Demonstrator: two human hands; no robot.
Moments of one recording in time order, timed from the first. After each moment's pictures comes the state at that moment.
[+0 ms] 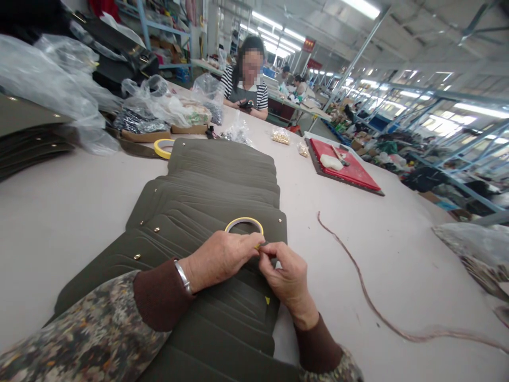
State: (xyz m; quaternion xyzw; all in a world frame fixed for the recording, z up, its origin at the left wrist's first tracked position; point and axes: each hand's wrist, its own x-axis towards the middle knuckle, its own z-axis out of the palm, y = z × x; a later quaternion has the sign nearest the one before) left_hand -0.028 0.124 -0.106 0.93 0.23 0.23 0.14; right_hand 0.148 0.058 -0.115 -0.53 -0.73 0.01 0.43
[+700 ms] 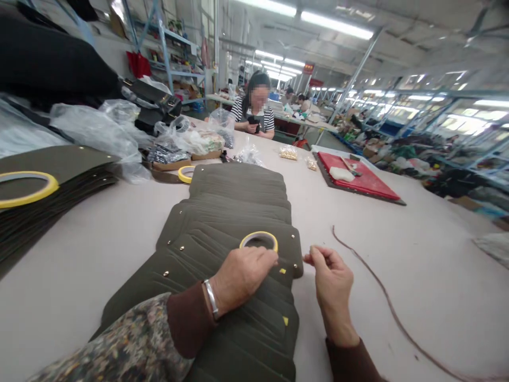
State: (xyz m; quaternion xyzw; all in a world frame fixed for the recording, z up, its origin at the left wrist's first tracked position) left_hand -0.023 0.114 -0.098 0.93 0.26 0.26 0.02; right_hand 0.184 0.071 -0.127 -0.67 -0.36 0.21 0.61
